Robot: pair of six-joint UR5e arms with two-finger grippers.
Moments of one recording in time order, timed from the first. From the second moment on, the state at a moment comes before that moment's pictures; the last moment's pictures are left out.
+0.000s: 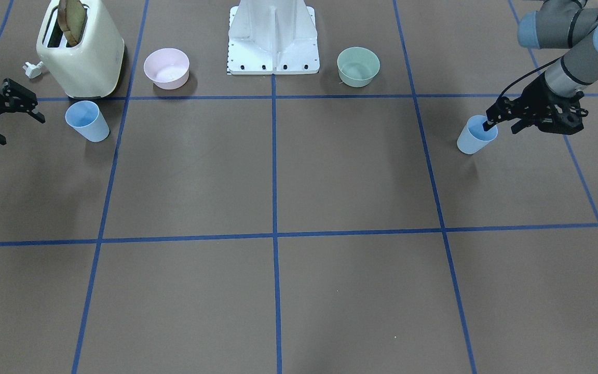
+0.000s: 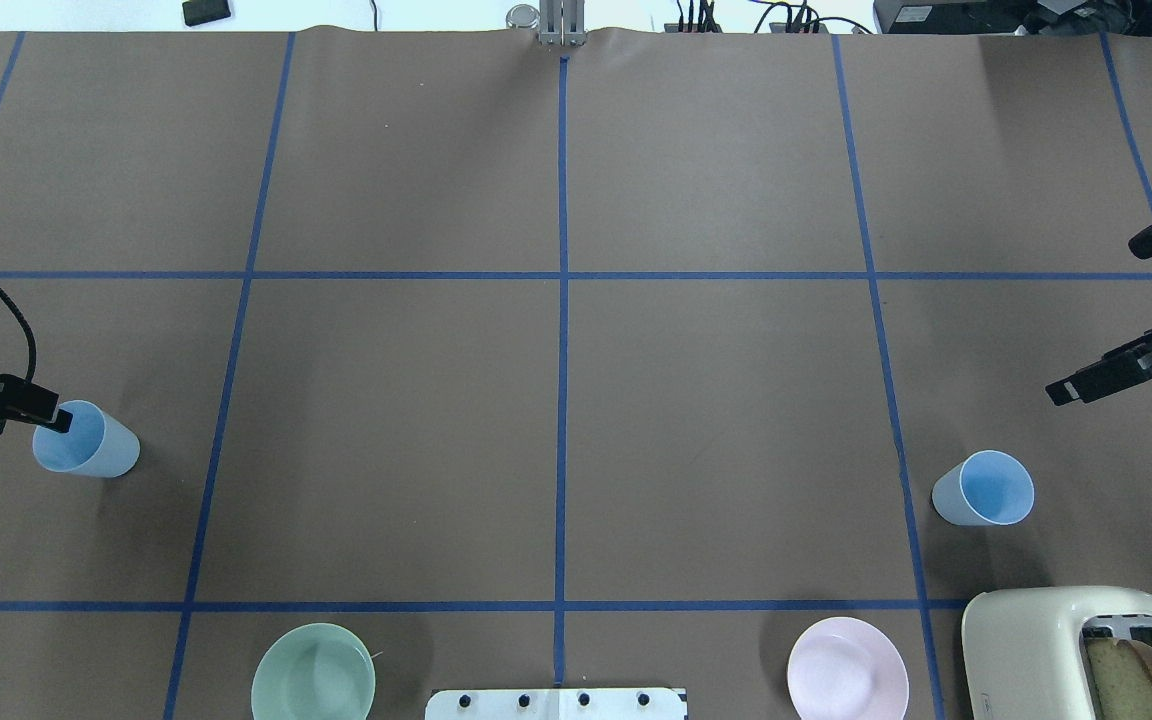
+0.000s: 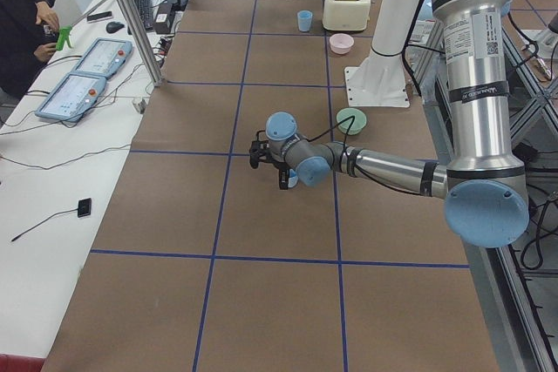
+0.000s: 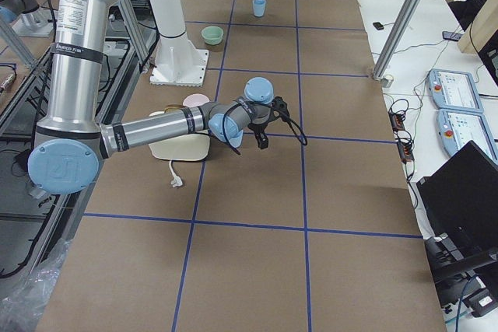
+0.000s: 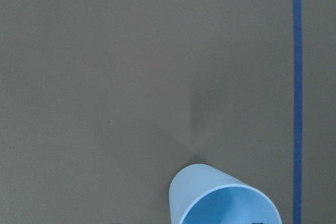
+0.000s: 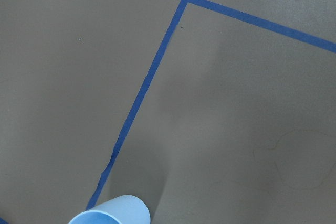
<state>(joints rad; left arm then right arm) -0.93 -1.40 -1.82 -2.17 -2.31 -0.87 1.05 -1.73 1.94 -1.13 2.39 0.38</state>
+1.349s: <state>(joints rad) -0.92 -1.41 -1.76 -2.29 -2.32 -0.87 0.99 -1.72 1.95 -1.13 2.37 0.38</state>
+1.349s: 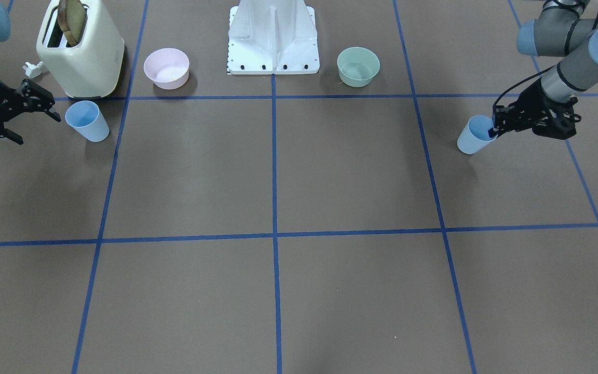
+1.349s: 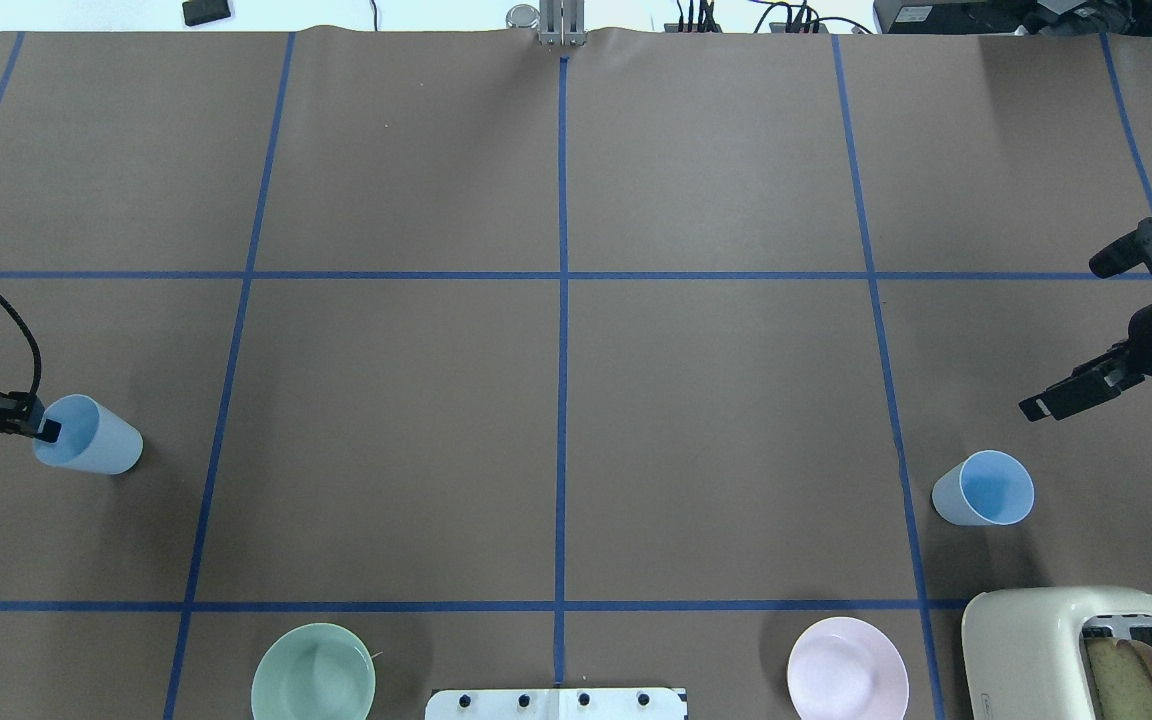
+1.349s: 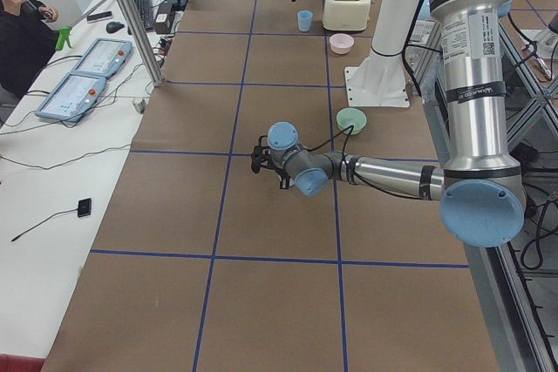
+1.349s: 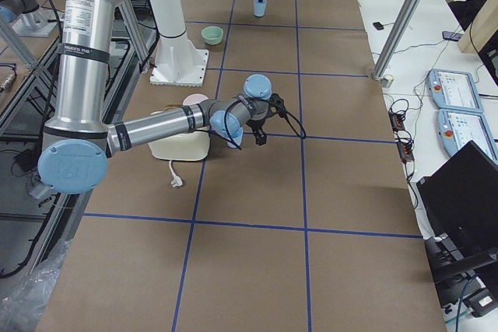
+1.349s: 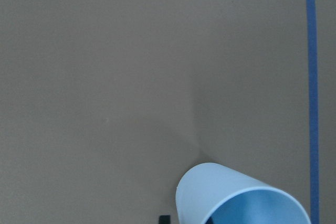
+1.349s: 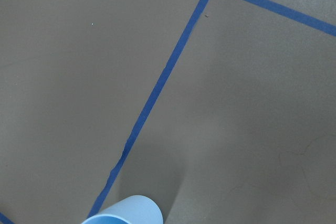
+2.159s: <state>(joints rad) -0.92 -1.48 -1.86 -2.18 -2.32 -0.98 0.94 -1.72 1.95 -1.13 2.32 0.38</state>
